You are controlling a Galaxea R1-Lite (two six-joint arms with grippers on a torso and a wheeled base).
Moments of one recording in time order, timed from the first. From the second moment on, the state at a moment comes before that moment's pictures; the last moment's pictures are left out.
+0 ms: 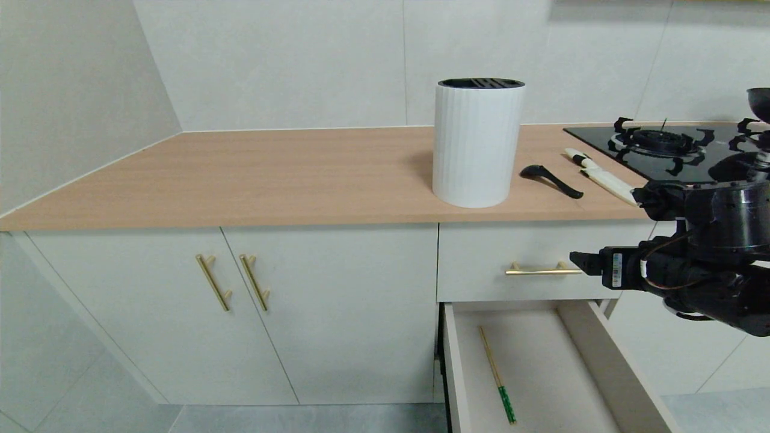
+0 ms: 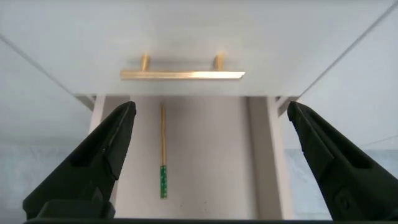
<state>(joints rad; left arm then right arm) -0.01 0.00 0.00 0.00 -0.05 0.02 0.35 1.57 -0.75 -0.40 -0.35 0.14</state>
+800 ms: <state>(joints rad) -0.01 0.00 0.00 0.00 -0.05 0.02 0.34 1.59 -0.75 -0.41 -0.34 0.14</state>
